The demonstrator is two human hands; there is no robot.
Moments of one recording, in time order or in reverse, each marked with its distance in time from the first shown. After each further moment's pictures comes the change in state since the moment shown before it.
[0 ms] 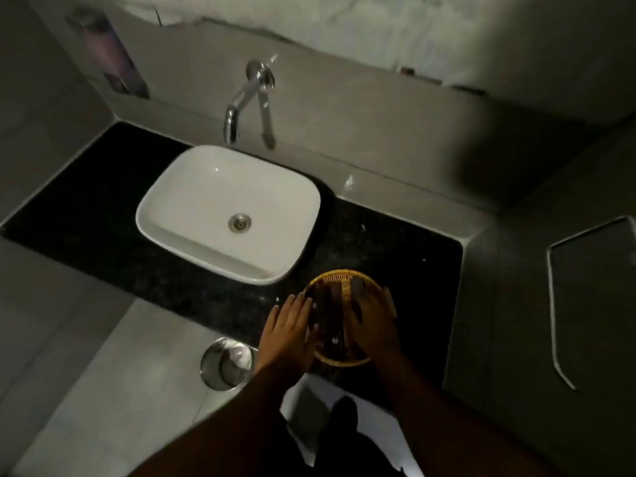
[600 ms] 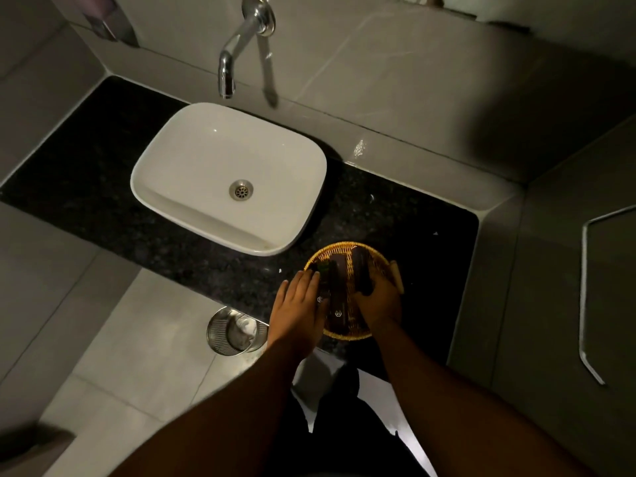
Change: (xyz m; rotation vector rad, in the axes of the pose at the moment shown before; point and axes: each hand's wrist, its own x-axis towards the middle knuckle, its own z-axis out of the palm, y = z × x) left_hand 0.008 0.019 0.011 -0.075 0.039 -0.071; right_hand 0.007 0.001 0.018 0.510 -0.012 0.383
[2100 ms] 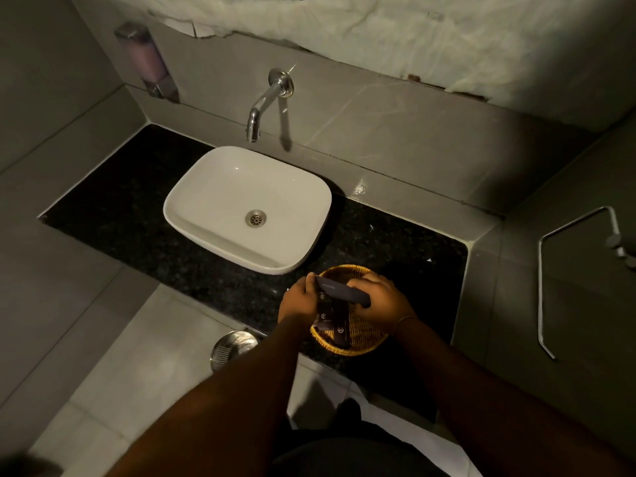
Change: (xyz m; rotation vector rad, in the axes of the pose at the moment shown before) left_hand 0.030 0.028 -0.068 -0.831 -0.025 -0.564; right_hand -0.013 -0.038 -0.071 -0.478 -0.283 -0.604
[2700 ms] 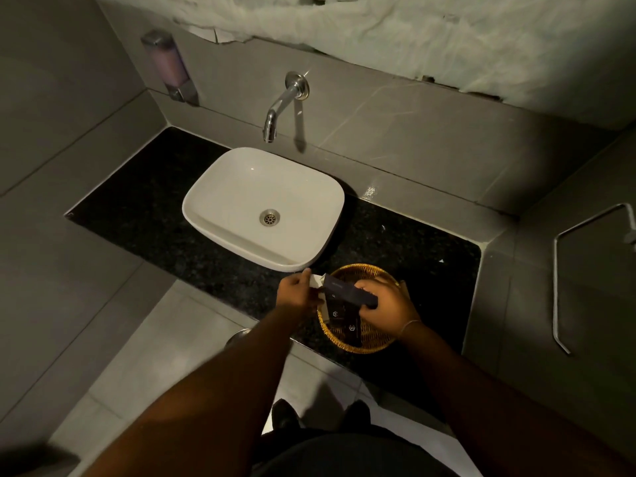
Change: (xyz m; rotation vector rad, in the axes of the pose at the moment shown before) left_hand -0.002 0.000 -0.037 -0.288 0.015 -0.122; right_hand -0.010 -0.012 0.017 0.113 0.115 0.006
